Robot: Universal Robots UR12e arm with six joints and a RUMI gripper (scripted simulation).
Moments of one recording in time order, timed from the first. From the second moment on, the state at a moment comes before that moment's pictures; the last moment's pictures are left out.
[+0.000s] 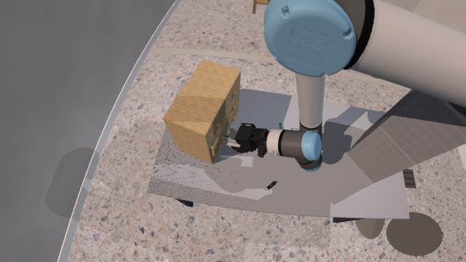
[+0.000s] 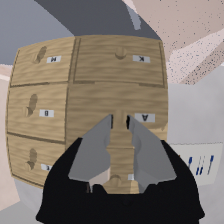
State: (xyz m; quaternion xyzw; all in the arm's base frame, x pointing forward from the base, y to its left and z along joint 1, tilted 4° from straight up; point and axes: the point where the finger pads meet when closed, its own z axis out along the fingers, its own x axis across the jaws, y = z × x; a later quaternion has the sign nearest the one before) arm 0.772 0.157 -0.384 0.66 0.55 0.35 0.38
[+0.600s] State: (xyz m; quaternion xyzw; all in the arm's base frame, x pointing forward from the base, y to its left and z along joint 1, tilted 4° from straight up) arm 0.761 0.159 -0.384 0.66 0.55 0.35 0.38
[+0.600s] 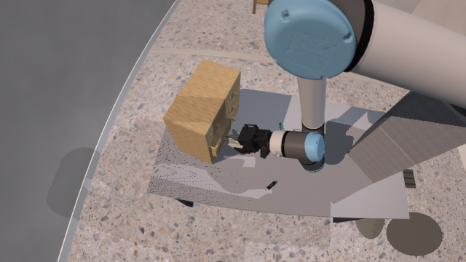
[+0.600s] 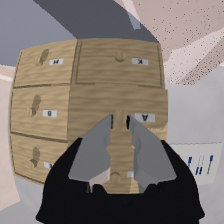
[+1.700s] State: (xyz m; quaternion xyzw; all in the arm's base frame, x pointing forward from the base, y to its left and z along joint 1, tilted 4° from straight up) arm 0.740 0.162 -0.385 0.66 0.55 0.35 0.38
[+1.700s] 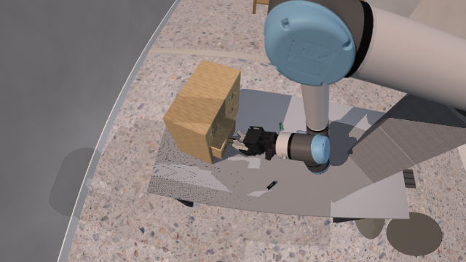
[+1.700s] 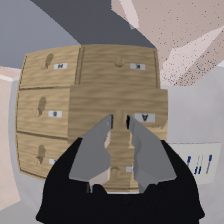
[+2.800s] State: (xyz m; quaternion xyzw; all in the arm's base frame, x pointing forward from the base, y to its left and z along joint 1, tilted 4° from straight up) arm 0.726 0.164 -0.386 0.66 0.55 0.35 0.38
